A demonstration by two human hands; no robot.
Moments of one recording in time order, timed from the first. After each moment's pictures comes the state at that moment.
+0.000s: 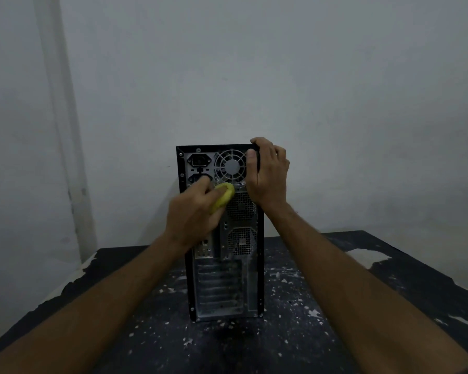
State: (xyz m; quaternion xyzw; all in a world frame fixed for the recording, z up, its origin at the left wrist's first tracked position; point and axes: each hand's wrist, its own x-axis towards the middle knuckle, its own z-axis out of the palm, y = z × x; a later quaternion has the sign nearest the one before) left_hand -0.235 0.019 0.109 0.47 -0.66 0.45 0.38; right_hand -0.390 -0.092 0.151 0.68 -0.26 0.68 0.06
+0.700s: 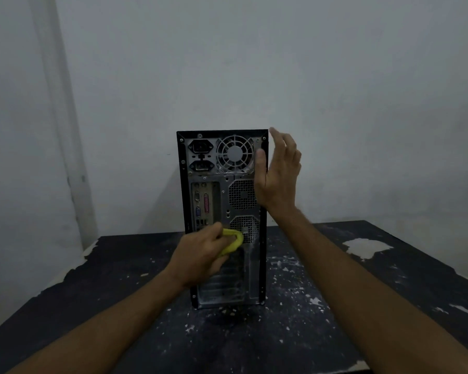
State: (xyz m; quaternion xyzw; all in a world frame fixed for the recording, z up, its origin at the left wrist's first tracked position) left_hand -0.221 0.024 0.006 0.42 -0.77 0.39 0.27; right_hand -0.400 -0.085 0.122 0.66 -0.28 0.69 0.07
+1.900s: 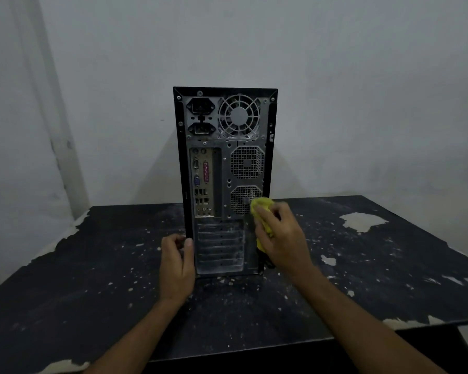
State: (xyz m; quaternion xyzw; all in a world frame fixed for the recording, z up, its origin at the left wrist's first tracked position) left_hand -0.208 0.035 -0.122 0.59 -0.51 0.00 0.62; right_hand -0.441 -0.050 -0.048 0.80 -0.27 0.52 0.11
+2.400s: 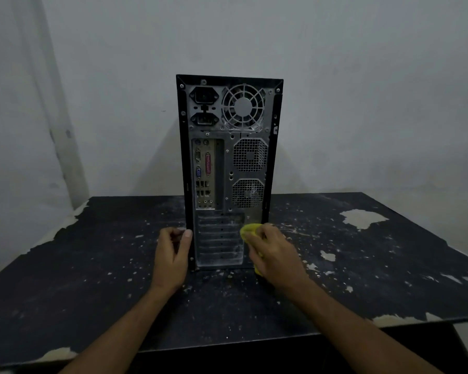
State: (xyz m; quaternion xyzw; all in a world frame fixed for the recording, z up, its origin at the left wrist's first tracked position) left_hand -0.193 0.035 -0.122 0.58 -0.49 -0.09 0.65; right_hand -0.441 -0.033 -0.085 0.87 -0.24 0.40 0.13
